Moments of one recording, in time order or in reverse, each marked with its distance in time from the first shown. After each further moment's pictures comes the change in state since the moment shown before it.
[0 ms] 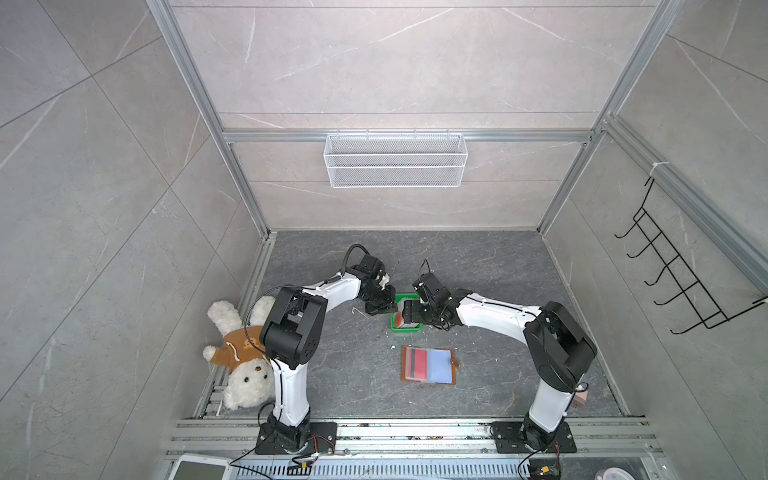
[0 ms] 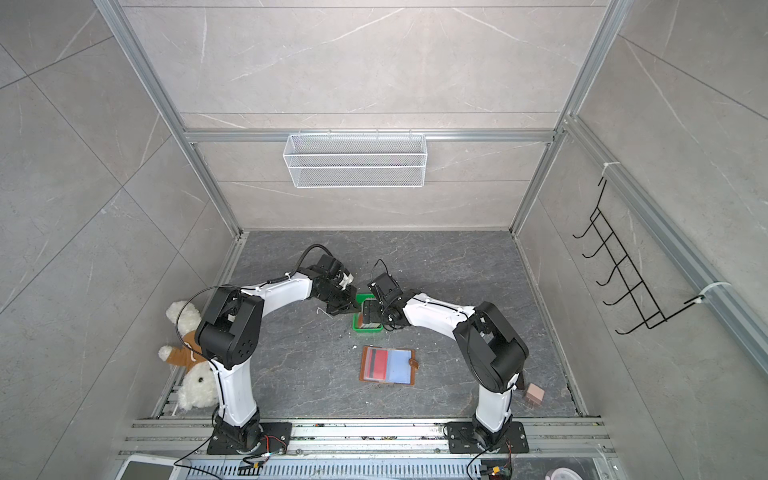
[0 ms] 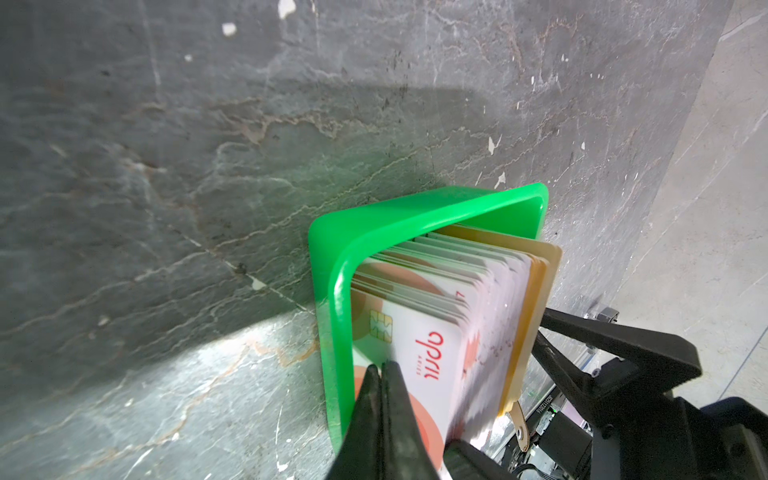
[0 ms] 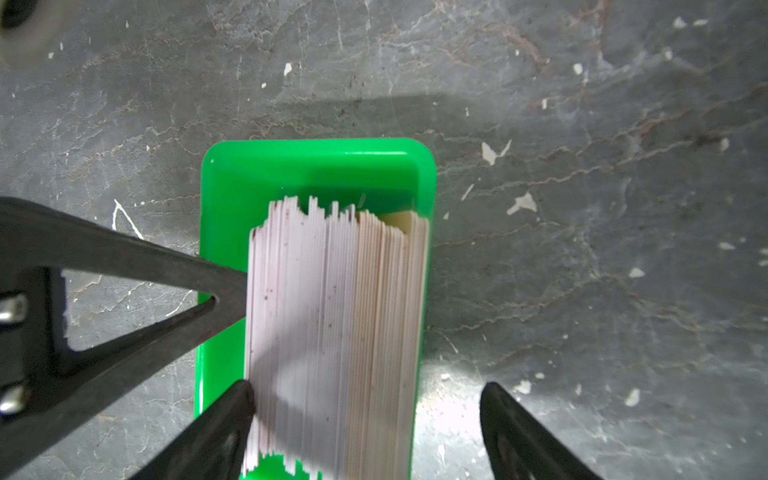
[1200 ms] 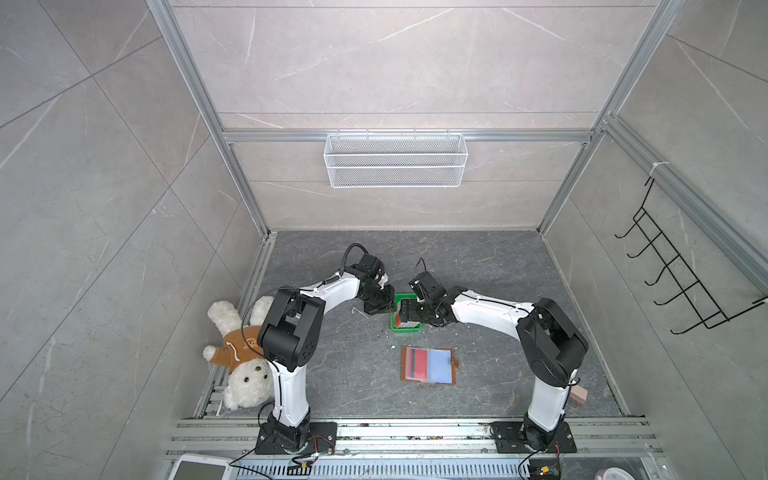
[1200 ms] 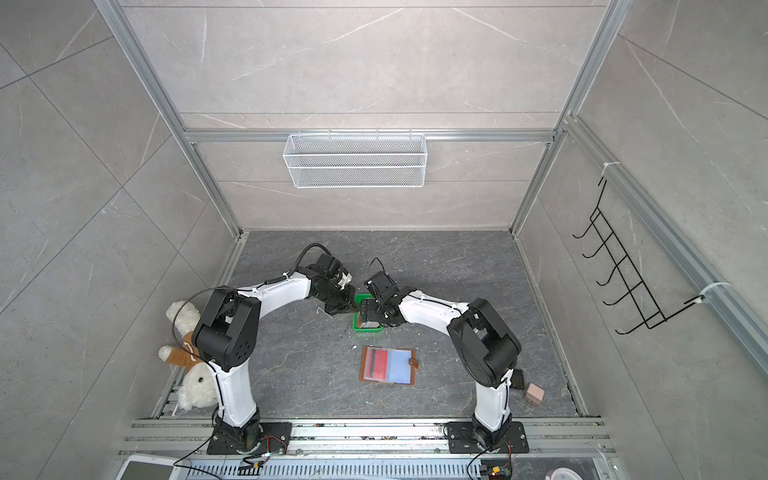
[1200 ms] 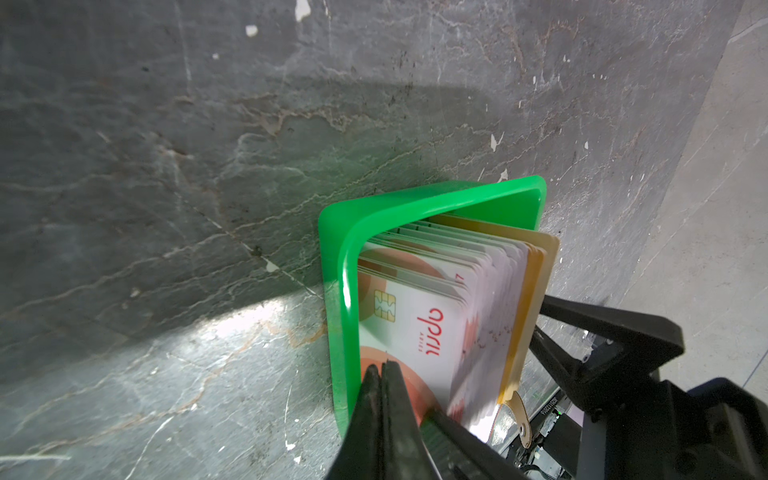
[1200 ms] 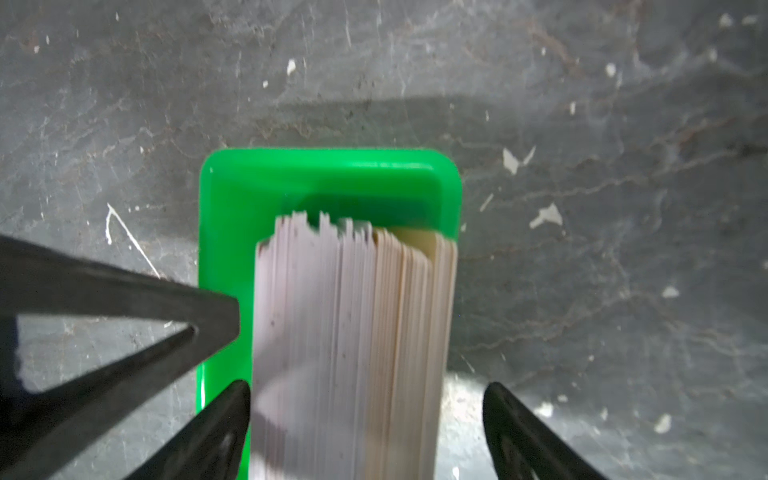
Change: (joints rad) left arm 0.000 -0.020 0.001 -0.029 -0.023 0.002; right arm 0.002 0.072 0.091 -0.049 0.005 0.000
